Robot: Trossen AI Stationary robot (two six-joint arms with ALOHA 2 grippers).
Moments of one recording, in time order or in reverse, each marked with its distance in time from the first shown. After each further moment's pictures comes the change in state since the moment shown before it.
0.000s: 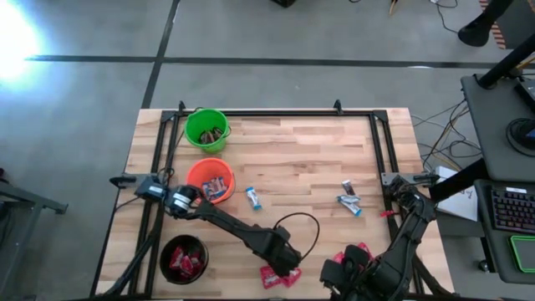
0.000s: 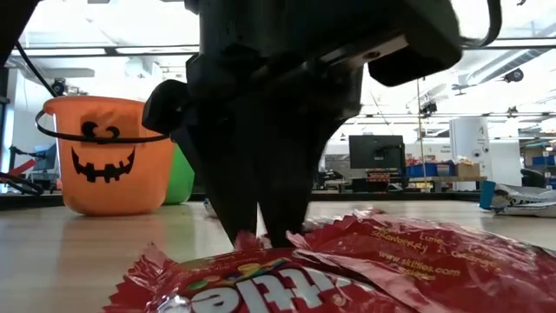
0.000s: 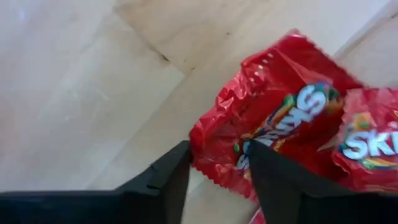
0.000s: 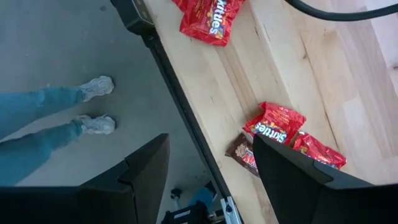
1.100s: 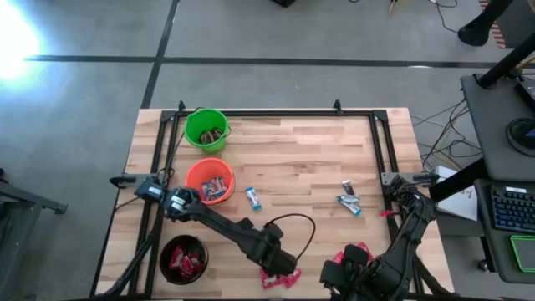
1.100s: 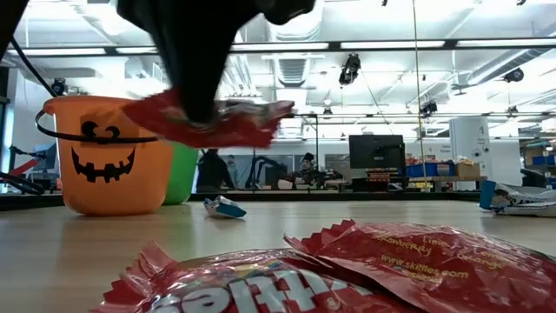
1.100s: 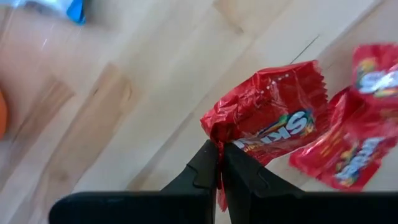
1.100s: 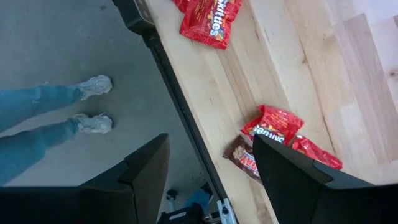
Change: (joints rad) left arm -0.045 -0.041 0.280 -0.469 -0.088 0.008; right arm 0.000 0.000 0.000 0.000 0.008 -0.026
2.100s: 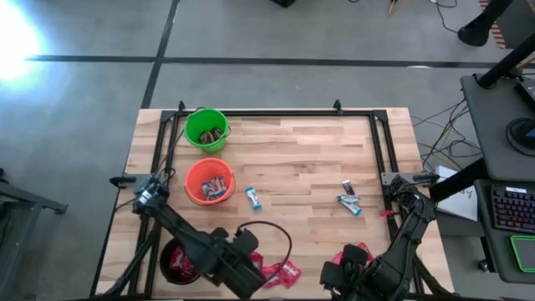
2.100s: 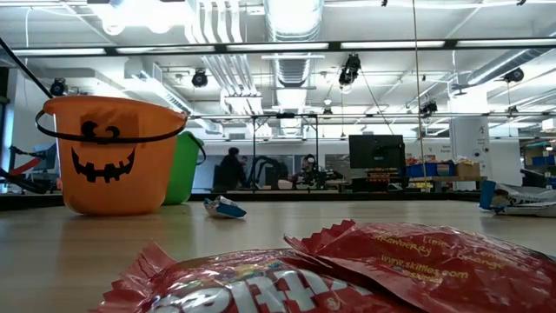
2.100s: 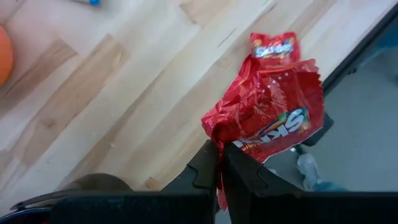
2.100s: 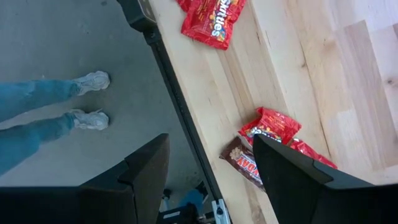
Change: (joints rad) left arm -0.176 -0.252 0.015 -0.015 -0.093 -0.229; right arm 0.000 0.000 0.000 0.000 0.000 -0.040
